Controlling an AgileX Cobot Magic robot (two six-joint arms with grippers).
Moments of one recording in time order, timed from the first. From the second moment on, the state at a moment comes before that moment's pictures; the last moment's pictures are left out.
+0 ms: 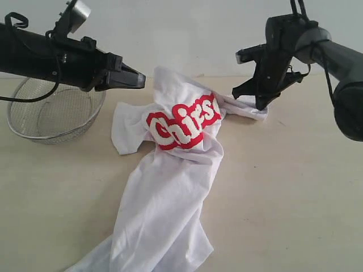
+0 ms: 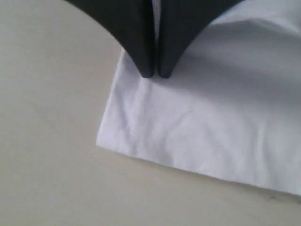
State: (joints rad) left arm -0.16 1.77 -1.15 -1.37 0.83 1.28; right arm 0.03 2.66 -2.48 -0.06 1.17 -0.09
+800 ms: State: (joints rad) left arm -0.16 1.63 -1.11 -1.25 0.91 1.06; right arm -0.09 2.08 -1.78 0.71 1.22 -0.36
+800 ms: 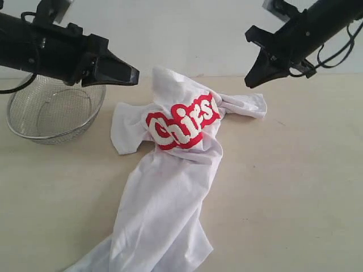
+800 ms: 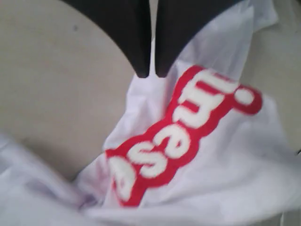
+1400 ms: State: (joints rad) left arm -0.40 1.46 -0.60 -1.12 0.79 0.90; right arm 0.09 1.65 -0.87 0.85 0.93 -0.60
